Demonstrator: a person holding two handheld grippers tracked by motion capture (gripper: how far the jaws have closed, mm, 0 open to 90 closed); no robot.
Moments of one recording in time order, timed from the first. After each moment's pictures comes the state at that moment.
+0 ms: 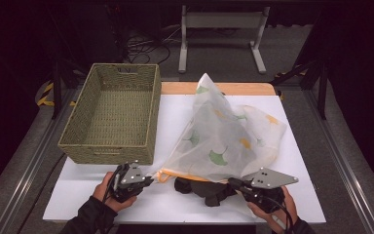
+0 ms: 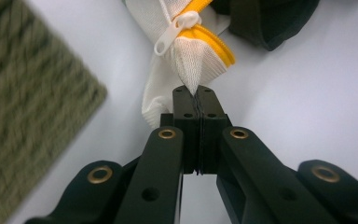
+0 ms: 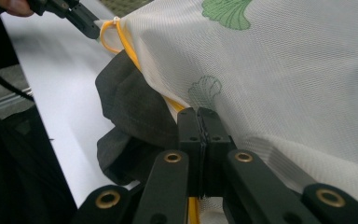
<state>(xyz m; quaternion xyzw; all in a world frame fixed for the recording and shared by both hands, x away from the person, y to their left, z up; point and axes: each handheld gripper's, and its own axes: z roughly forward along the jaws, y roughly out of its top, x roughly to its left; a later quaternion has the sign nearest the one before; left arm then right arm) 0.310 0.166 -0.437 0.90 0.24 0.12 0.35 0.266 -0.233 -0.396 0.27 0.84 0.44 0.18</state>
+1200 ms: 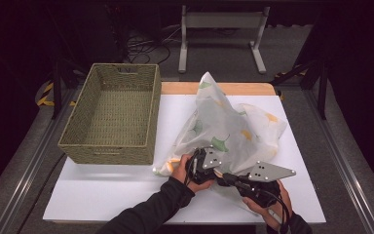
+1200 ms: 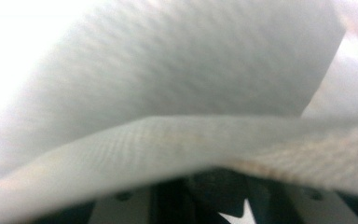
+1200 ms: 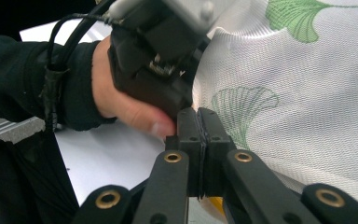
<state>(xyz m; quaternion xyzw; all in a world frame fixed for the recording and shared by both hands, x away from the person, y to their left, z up) 0.358 -0.038 -0.428 0.87 0.17 0.15 0.45 0.274 -0.230 -0.381 0.28 0.82 0.48 0.16</state>
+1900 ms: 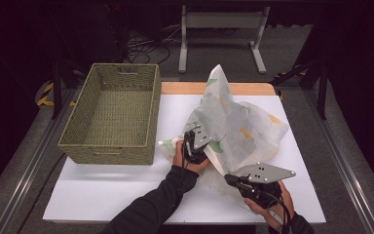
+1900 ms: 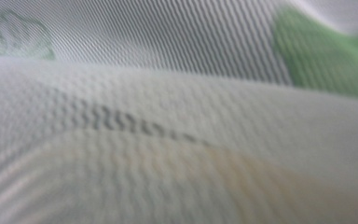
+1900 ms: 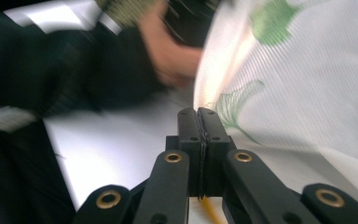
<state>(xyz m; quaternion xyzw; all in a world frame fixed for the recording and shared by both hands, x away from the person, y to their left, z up) 0.403 -0.029 -0.434 0.80 0.26 0.20 0.51 0.273 -0.231 -0.383 0.28 0.83 0.45 0.17</state>
